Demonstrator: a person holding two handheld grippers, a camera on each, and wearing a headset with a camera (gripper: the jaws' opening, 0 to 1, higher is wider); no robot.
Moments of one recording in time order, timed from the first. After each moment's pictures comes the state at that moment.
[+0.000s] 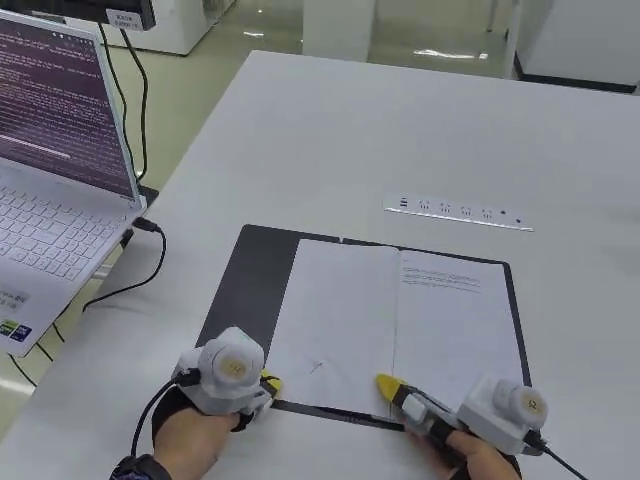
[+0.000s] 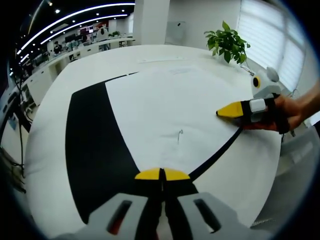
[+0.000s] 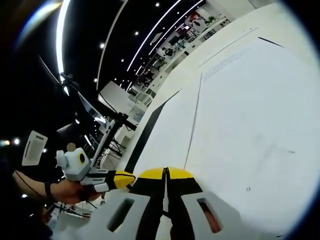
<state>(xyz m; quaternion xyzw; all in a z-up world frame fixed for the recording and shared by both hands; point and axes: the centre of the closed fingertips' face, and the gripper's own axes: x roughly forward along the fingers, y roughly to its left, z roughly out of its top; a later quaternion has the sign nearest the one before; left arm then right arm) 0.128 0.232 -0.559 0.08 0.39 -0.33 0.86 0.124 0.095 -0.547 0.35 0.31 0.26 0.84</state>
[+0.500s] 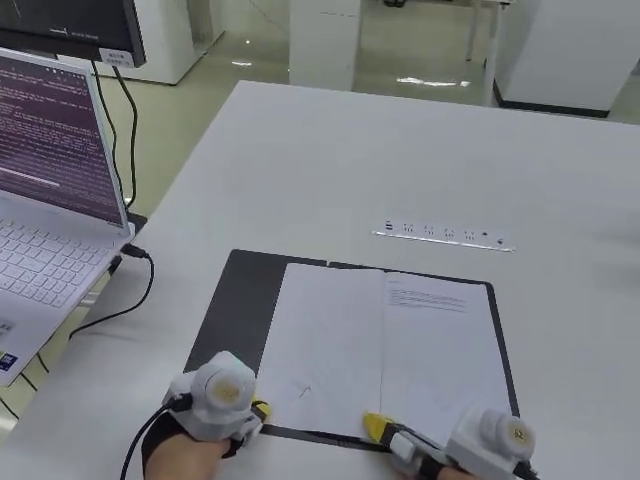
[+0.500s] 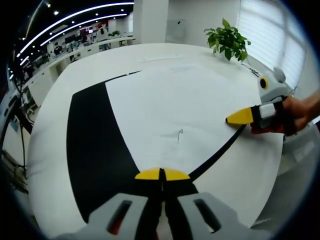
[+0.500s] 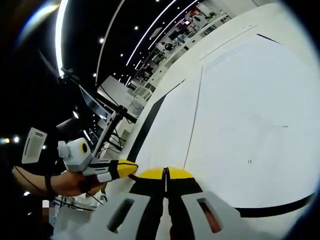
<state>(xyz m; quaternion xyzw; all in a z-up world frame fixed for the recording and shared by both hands) 0.128 0.232 -0.560 0.10 0.39 -0.32 0.86 0.101 0.098 -0.547 0.34 0.33 0.27 0.84</state>
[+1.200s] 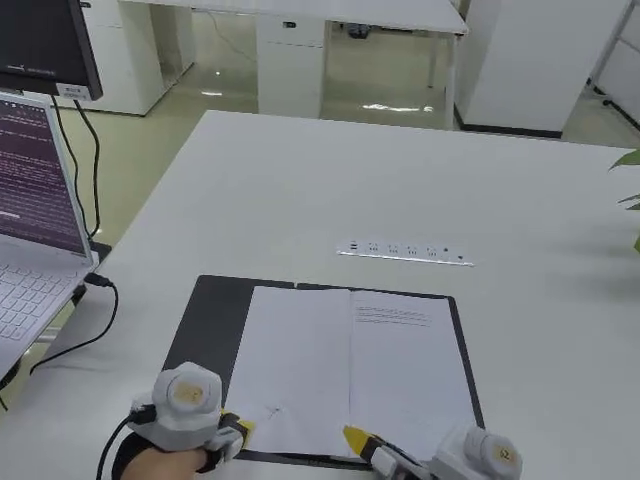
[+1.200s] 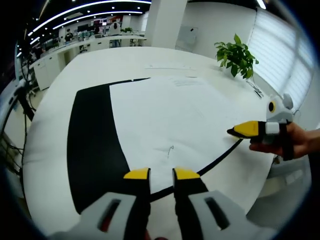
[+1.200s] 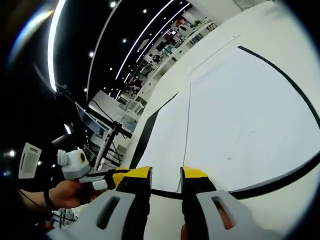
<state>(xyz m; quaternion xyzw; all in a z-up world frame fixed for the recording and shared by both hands) 0.124 0.220 -0.527 0.02 0.40 -0.30 0.86 0.101 0.066 -0.516 0.38 0.30 0.20 0.86</state>
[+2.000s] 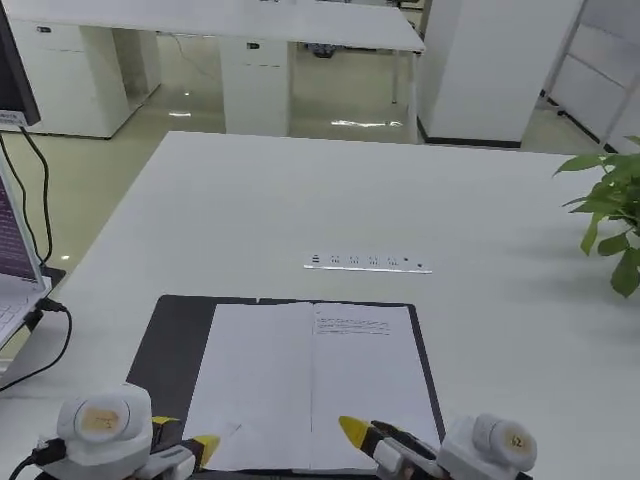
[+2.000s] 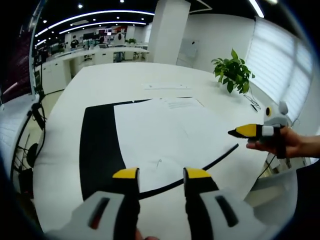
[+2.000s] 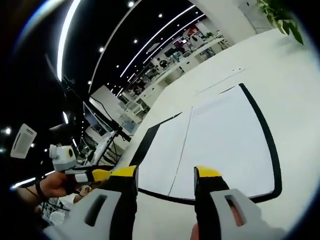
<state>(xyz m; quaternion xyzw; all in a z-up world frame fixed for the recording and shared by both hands) 0.110 0.218 -0.461 -0.01 0.36 -0.29 0.89 0.086 0.020 -0.471 0.29 0.28 0.21 0.89</state>
